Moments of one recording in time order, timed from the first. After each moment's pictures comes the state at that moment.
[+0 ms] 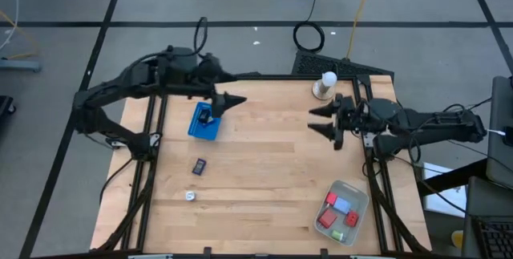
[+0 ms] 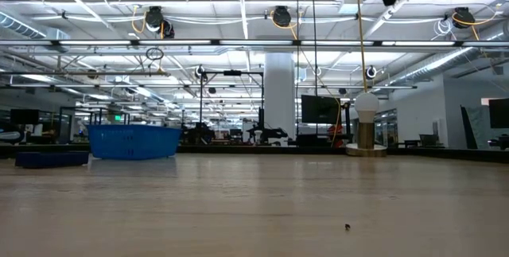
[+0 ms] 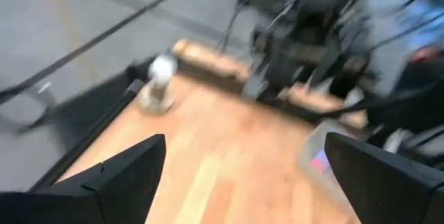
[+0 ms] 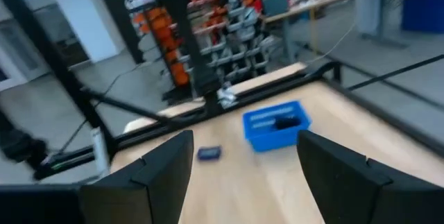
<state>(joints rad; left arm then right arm) 0.16 1.38 1.76 -0.76 -0.01 -0.27 0.02 0.73 0.74 -0.10 0.14 0.33</state>
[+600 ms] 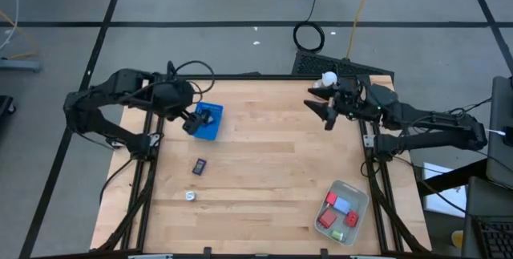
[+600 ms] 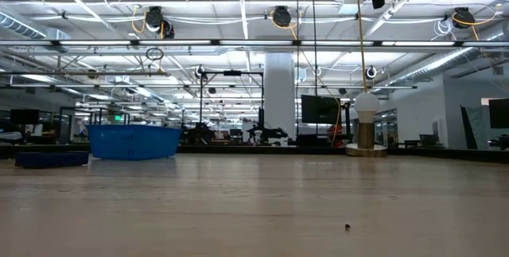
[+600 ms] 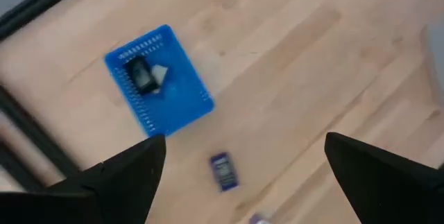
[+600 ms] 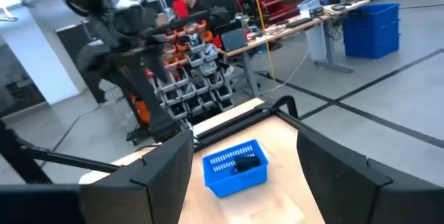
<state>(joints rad) 0.03 1.32 1.75 -1.58 -0.16 -0.82 -0.17 0.81 0.79 0.02 0.14 0.33</state>
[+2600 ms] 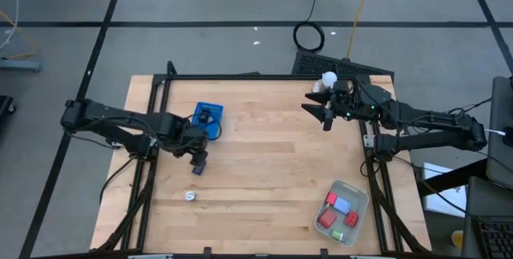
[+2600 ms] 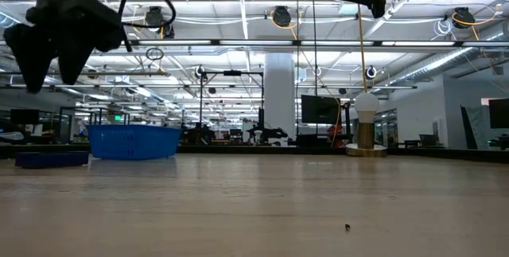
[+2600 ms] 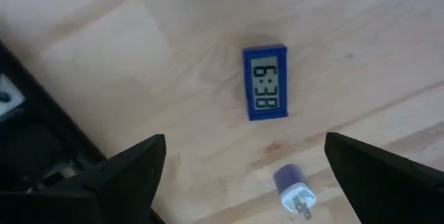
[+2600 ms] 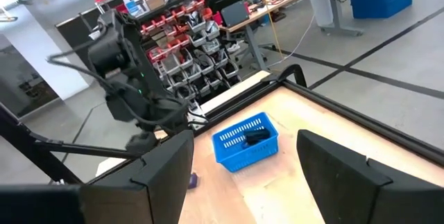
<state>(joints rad) -0.09 1.23 0.92 -1.23 0.12 -1.20 -0.19 0.83 0.79 -0.05 0.08 0.45</state>
